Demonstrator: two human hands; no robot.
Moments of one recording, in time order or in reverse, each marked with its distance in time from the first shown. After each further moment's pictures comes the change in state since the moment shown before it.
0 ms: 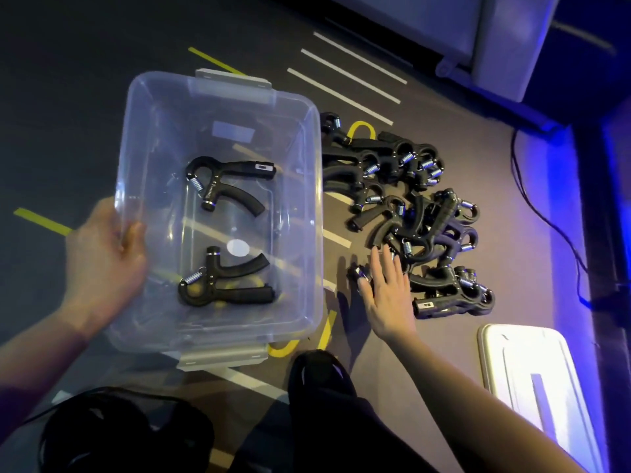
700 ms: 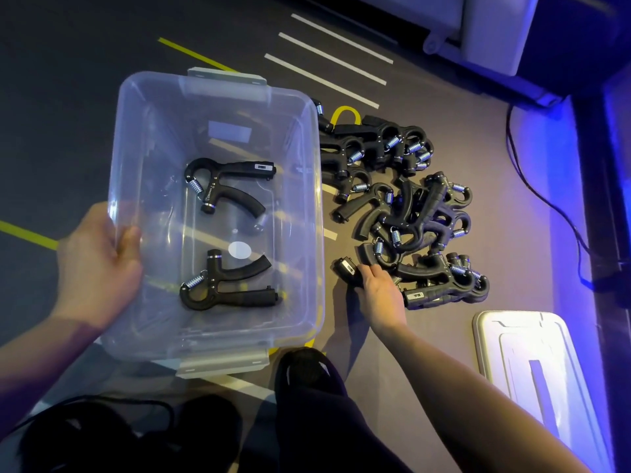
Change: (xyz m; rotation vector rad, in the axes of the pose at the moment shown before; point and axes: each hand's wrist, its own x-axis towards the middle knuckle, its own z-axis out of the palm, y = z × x) left_hand -0.010 0.028 0.022 -0.001 -0.068 -0.014; right_hand 0.004 0.016 0.005 -0.073 -0.059 0.043
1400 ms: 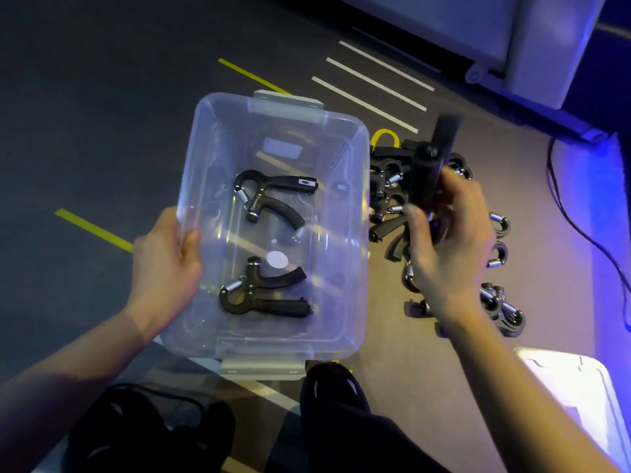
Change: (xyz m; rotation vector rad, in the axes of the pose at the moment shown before) left_hand 0.000 0.006 0.002 0.007 0.035 0.029; right_hand 0.000 -0.081 -0.150 0.611 0.796 -0.440
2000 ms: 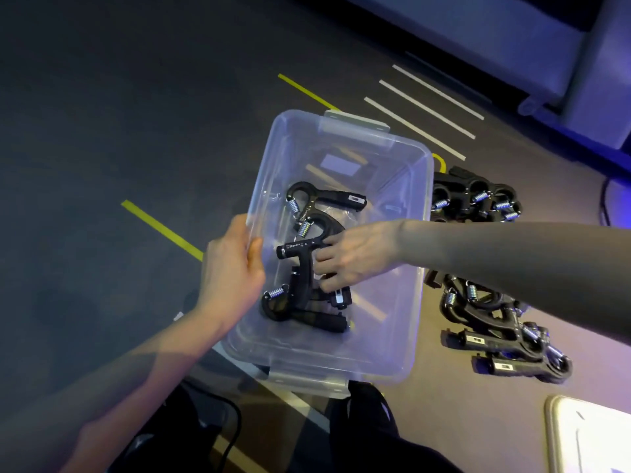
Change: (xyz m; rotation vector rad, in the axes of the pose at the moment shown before) left_hand -0.002 -0.008 0.001 -0.059 0.026 0.010; right_hand 0.046 -0.013 0.147 -0.108 -1.162 -1.732
